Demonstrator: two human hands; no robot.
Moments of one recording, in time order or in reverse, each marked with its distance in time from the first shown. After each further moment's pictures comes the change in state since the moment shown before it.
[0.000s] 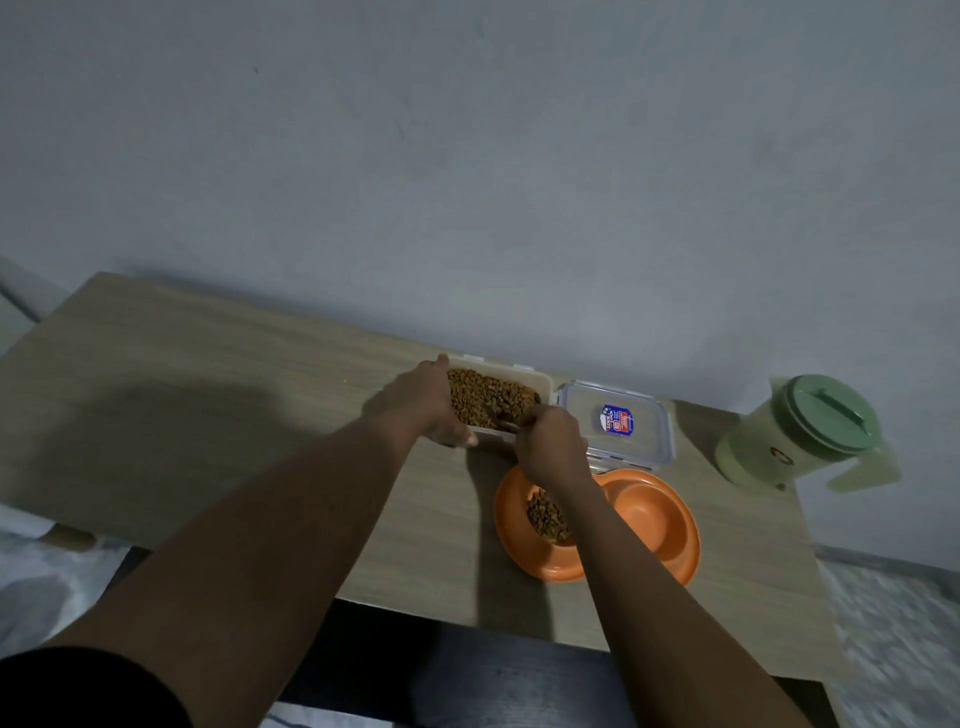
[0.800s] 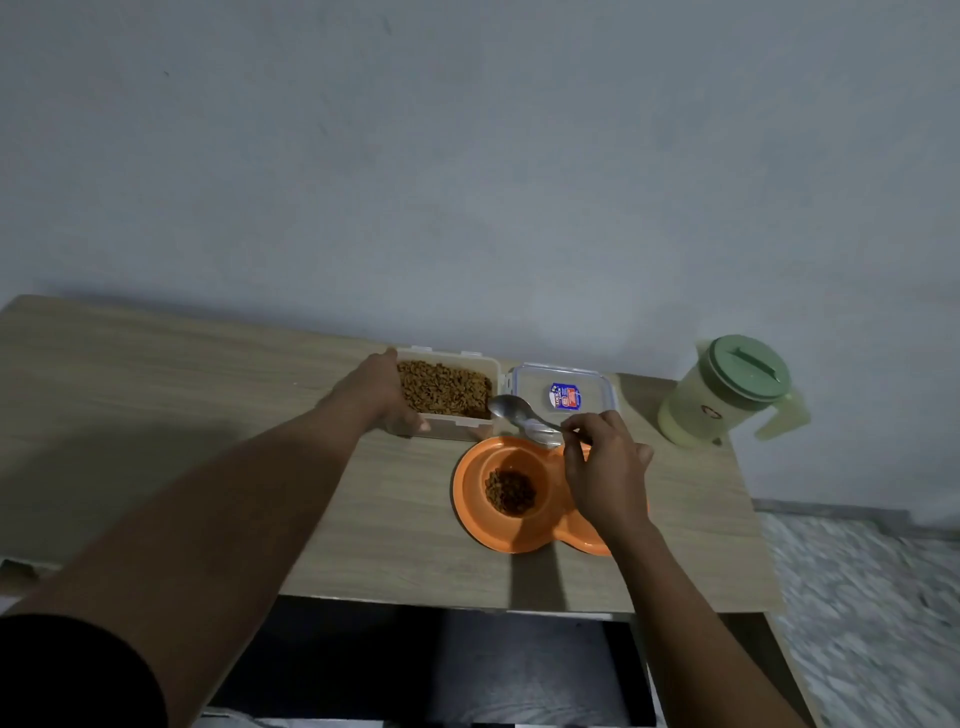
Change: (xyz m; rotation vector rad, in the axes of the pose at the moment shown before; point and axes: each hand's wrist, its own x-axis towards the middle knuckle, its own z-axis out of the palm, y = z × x) left_hand -0.013 0.015 -0.006 0.011 -0.004 -0.035; right_hand -0.070 0.089 -0.058 -0.031 0.395 -0.092
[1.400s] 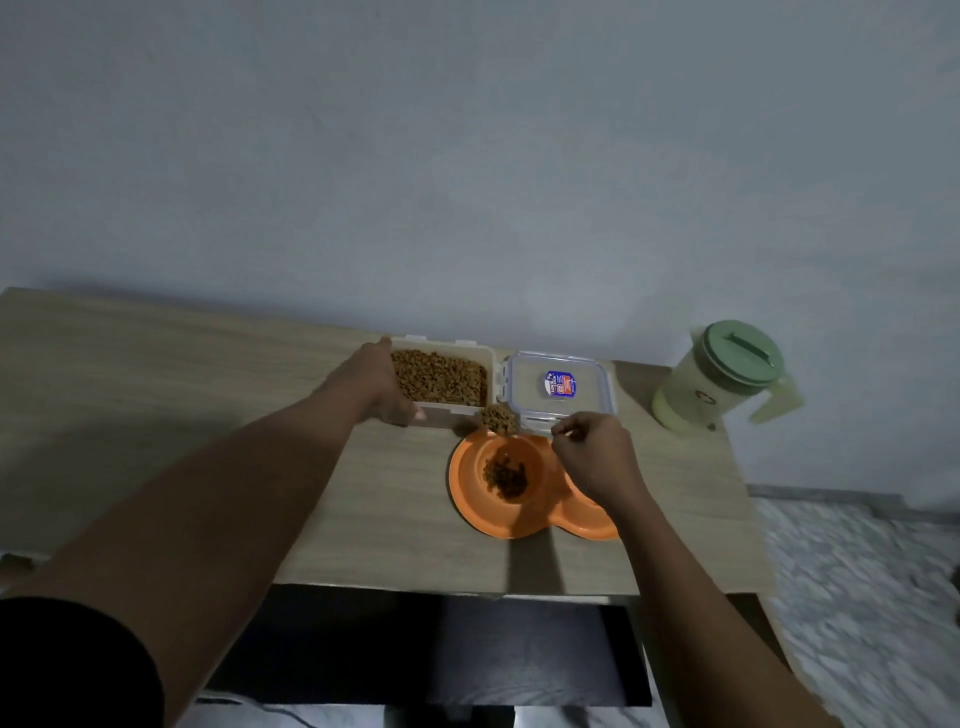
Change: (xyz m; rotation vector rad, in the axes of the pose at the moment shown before) left_hand 0.001 -0.001 -0.002 0.013 0.000 0.015; right_hand 0.010 -0.002 -0.007 0.181 -0.290 0.252
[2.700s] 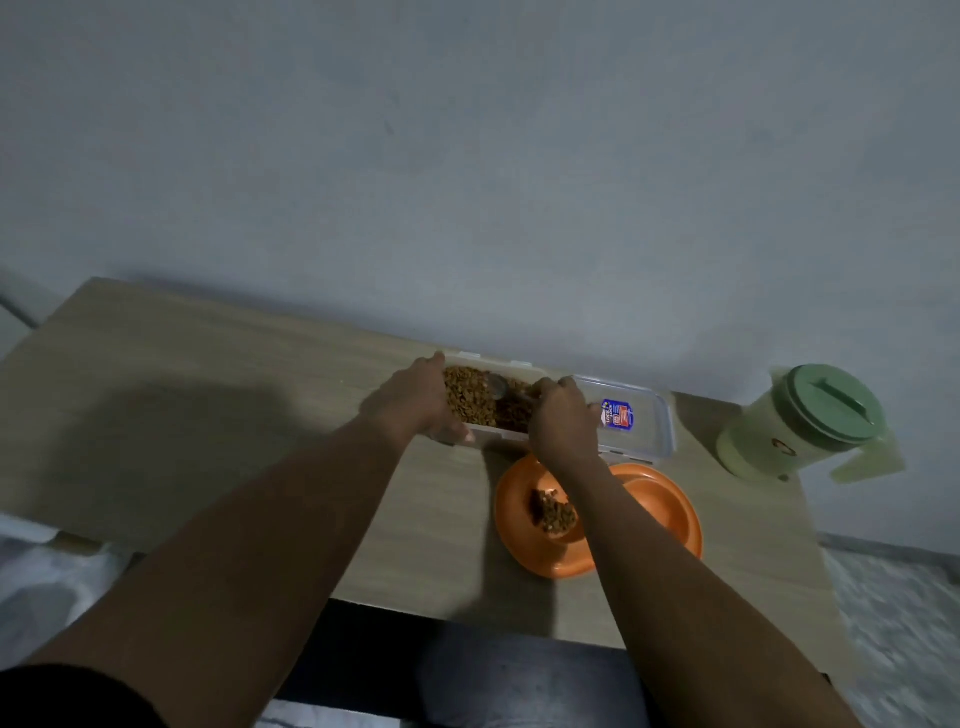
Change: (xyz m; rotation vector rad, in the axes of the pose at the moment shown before) left_hand 0.015 -0.016 0.010 -0.043 0.019 0.038; right_hand 0.074 -0.072 0.085 -0.445 0.013 -0.239
